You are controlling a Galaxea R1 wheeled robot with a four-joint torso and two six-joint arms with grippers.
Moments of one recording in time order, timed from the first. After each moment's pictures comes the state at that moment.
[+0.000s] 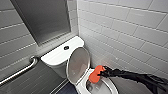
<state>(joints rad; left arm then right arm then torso) 1.49 2.94 -2.50 -0.18 0.00 0.25 -0.41 2.82 -2.22 0.50 -0.34 -0.07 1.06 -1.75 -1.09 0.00</state>
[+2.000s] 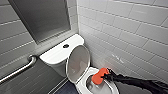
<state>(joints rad) 1.58 2.95 -2.48 -0.19 0.00 0.25 -0.51 2.72 -2.15 0.51 -0.15 0.10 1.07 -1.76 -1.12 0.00</state>
